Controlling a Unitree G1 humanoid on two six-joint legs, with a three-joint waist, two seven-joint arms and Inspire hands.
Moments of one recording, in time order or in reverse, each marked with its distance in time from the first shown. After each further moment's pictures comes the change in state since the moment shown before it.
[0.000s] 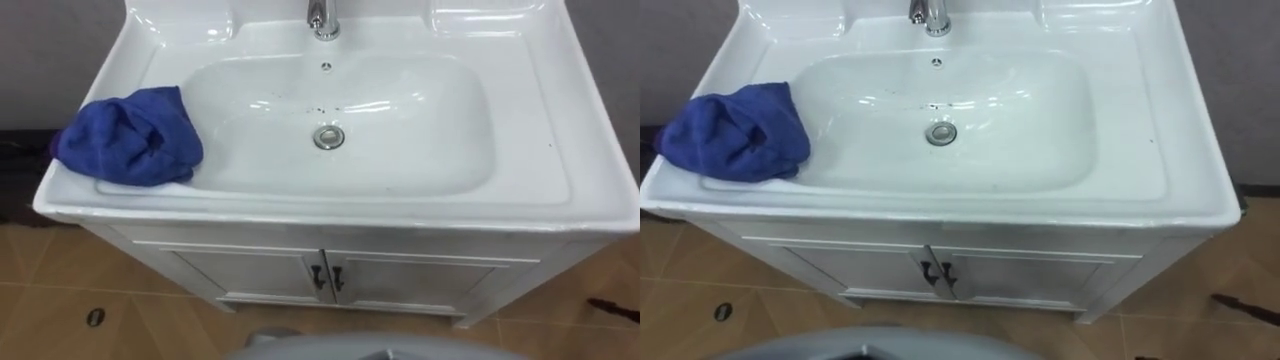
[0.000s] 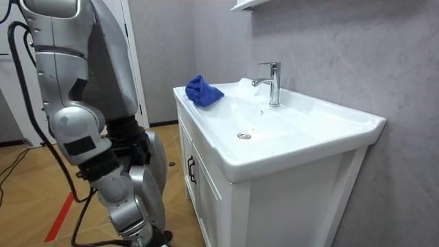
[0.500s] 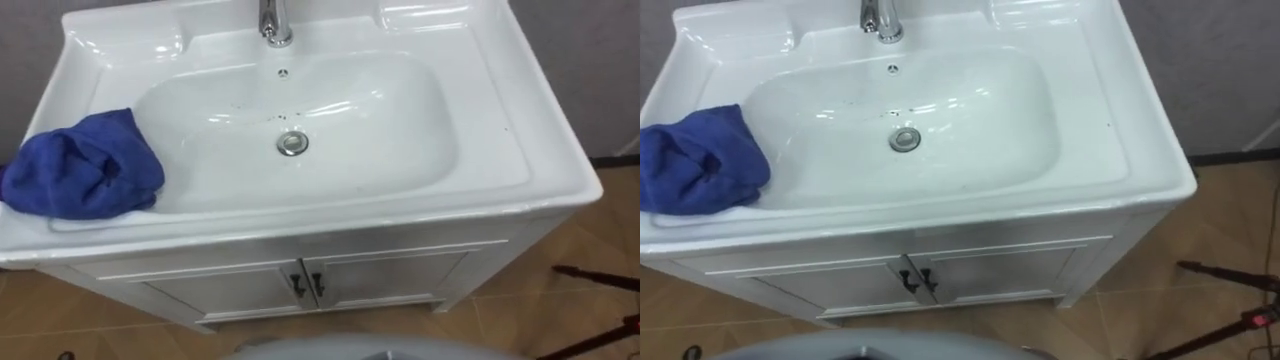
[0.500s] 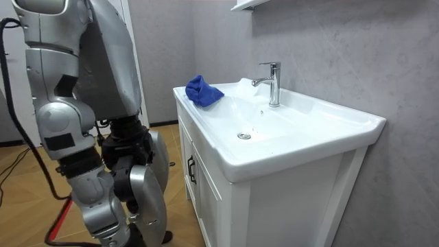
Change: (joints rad) left arm -0.103 -0.029 -0.185 0.175 -0.014 -0.050 -0.143; right arm -0.023 0.031 -0.001 0.086 0.011 -0.064 0.048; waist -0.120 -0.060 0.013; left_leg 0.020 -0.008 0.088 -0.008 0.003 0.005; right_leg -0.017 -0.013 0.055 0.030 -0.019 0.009
